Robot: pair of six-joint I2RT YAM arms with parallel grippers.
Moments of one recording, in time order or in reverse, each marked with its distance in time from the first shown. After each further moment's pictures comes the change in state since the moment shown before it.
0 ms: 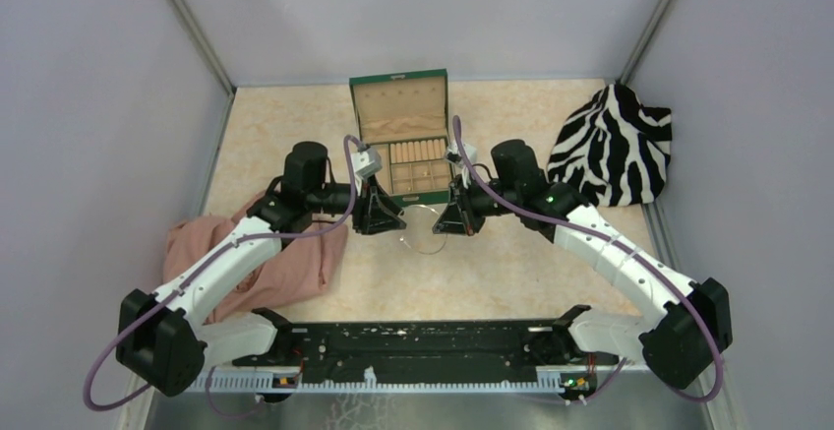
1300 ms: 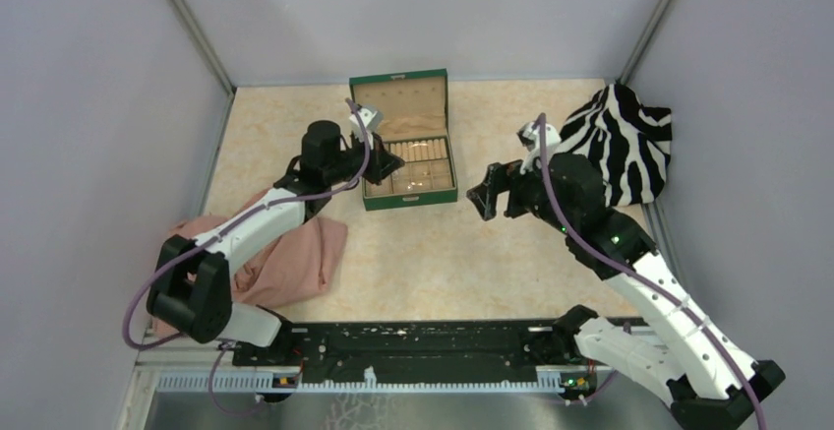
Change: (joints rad) left arm 0.034 0.240 0.061 0.309 -0.470 -0.193; right arm -0.005 -0.321 0.039 -0.106 0.637 0.121
